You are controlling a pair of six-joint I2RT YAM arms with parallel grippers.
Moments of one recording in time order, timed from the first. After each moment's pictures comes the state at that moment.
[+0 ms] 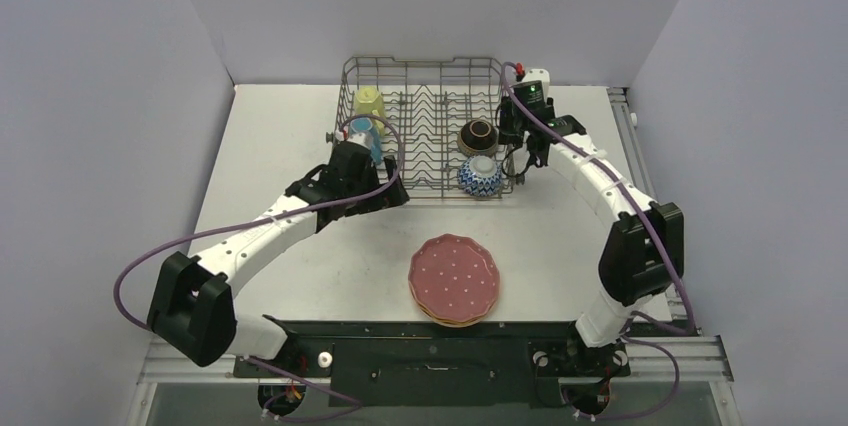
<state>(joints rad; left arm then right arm) -0.57 1.36 0.99 -0.41 -0.03 -0.68 0.36 1.64 1.41 -0.49 0.34 0.24</state>
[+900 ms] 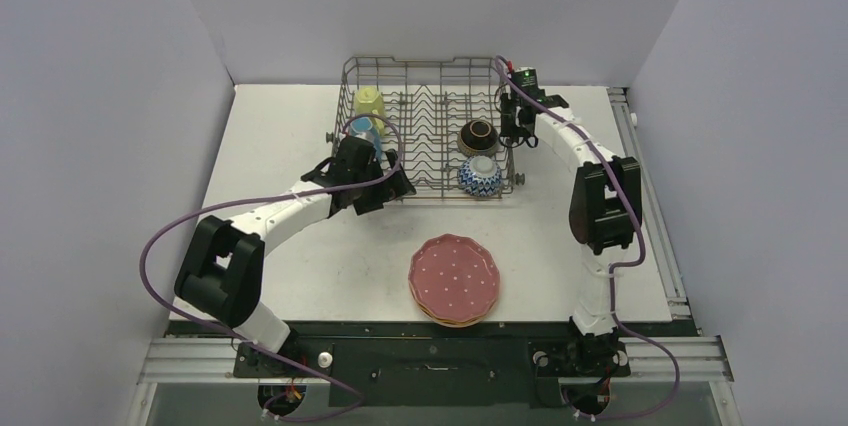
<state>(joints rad) -0.49 1.58 1.01 -0.25 0.11 -0.82 0.24 2.08 1.76 -0.55 0.14 0.15</state>
